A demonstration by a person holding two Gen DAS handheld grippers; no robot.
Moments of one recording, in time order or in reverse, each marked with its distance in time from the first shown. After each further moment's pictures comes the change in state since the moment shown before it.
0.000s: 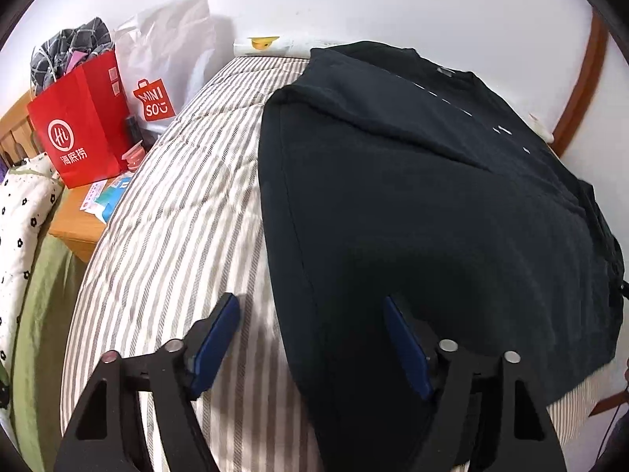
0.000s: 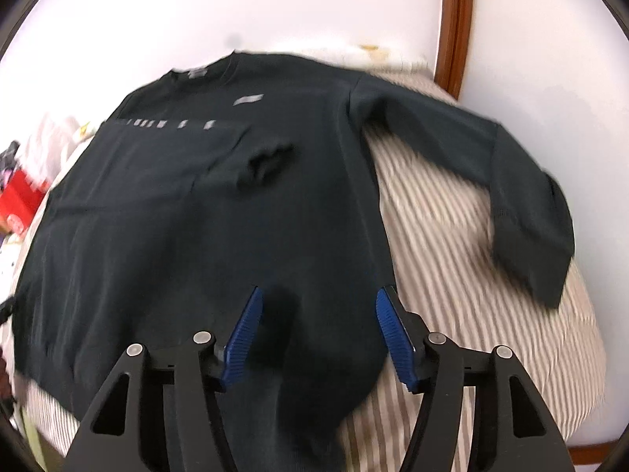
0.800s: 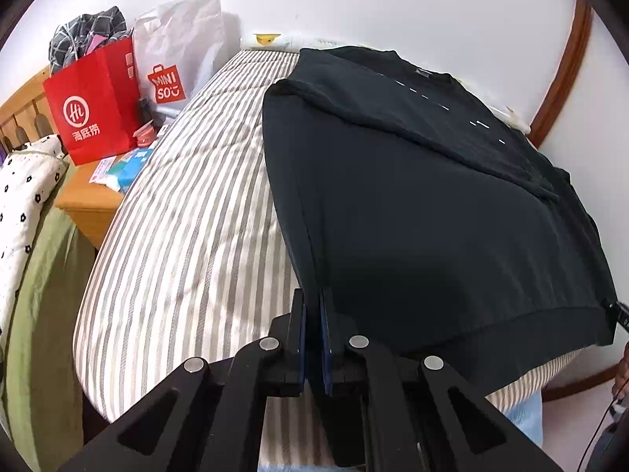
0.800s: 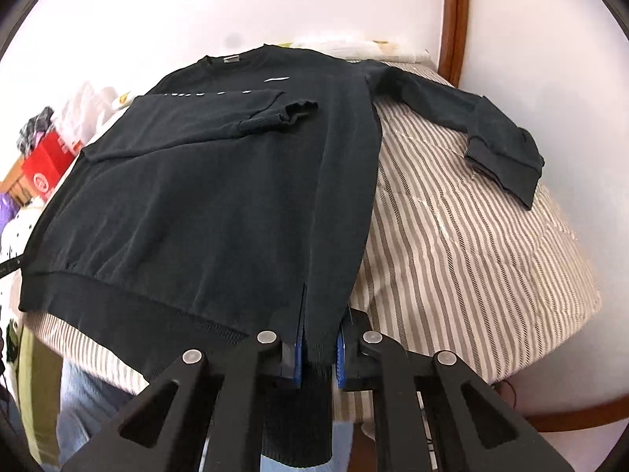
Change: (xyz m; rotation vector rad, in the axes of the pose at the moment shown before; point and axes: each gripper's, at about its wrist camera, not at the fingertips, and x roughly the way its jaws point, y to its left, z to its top) left arm -0.057 0.012 -0.059 -0.018 0.012 -0.060; right arm -0.048 0.009 -0.075 -0.071 -0.014 0.006
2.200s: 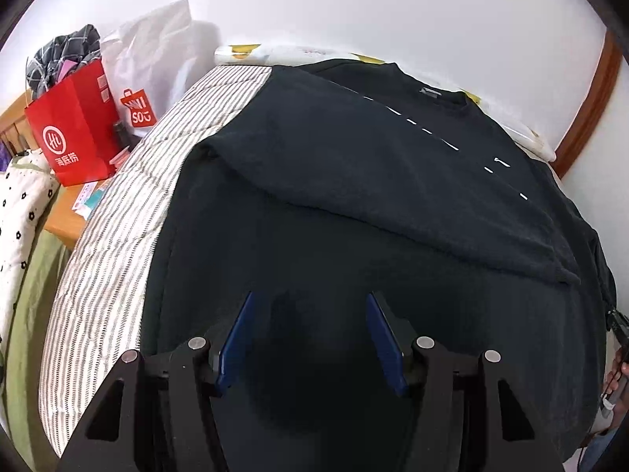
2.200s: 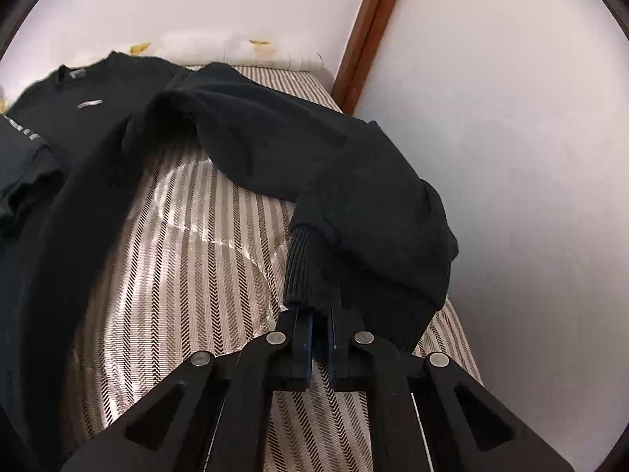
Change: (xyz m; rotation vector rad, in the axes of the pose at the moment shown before) left arm 0.057 -0.074 0.096 -0.059 0.006 0.071; right arm 0.114 -0.149 0.118 0.024 -0.041 -0.364
